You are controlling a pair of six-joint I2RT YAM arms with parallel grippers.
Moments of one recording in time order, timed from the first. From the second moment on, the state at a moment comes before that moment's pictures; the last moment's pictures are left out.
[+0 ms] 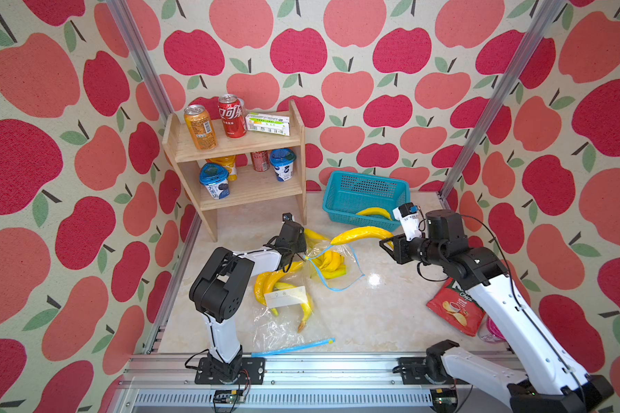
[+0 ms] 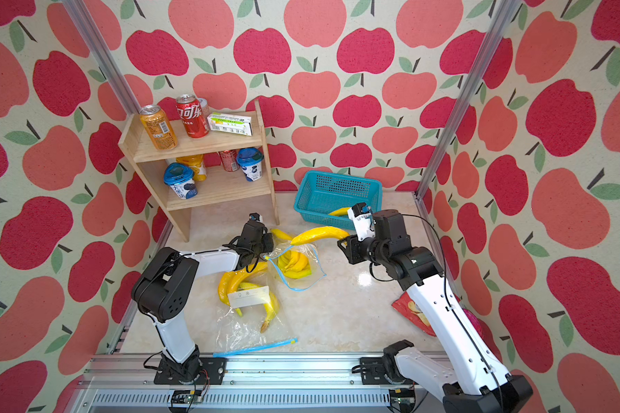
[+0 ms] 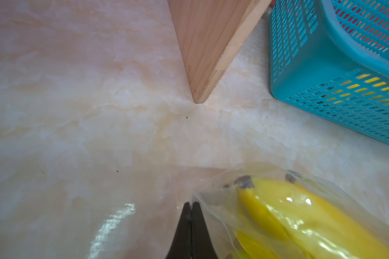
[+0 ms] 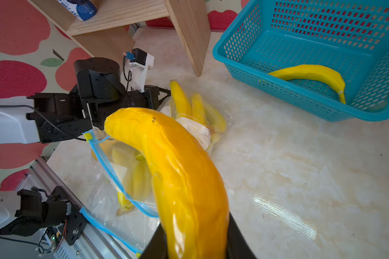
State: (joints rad) left arm -0.48 1.84 0.99 0.15 -0.15 -0.49; right arm 0.46 1.05 1.20 -0.81 -0.25 0.16
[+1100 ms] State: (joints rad) left arm -0.49 1.81 0.97 0.14 0.00 -0.64; right arm 0.19 2.05 1.72 -0.38 -0.09 0.15
